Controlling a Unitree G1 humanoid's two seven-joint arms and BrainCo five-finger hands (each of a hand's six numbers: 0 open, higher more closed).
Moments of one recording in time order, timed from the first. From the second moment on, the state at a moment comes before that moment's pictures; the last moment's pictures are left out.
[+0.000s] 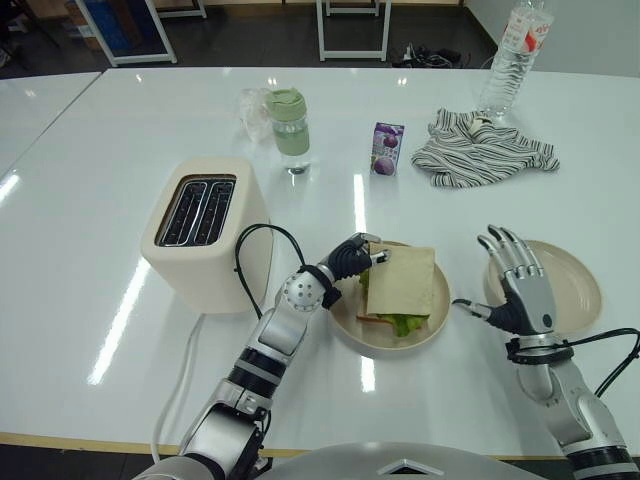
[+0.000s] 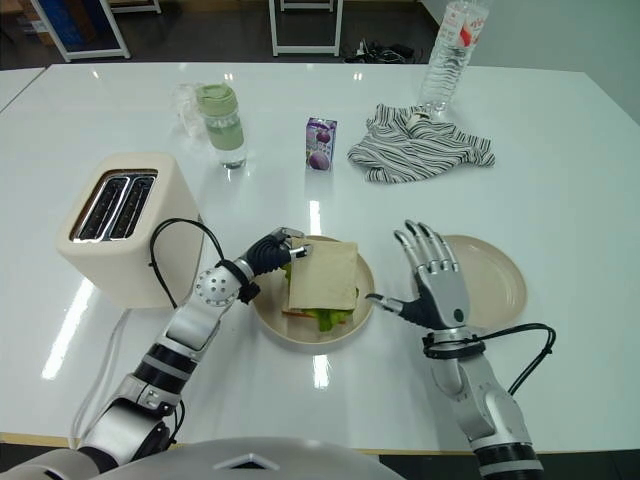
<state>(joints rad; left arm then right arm) -0.31 0.13 -0.35 0.16 0.19 0.17 -0.30 0.24 -0.52 0.12 -0.08 -0.91 -0.35 -0.55</state>
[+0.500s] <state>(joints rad) -0.31 0.12 -0.34 0.16 0.22 0.17 -0.30 0.21 -0.51 0.35 -0.08 -1.15 -0.35 -0.53</state>
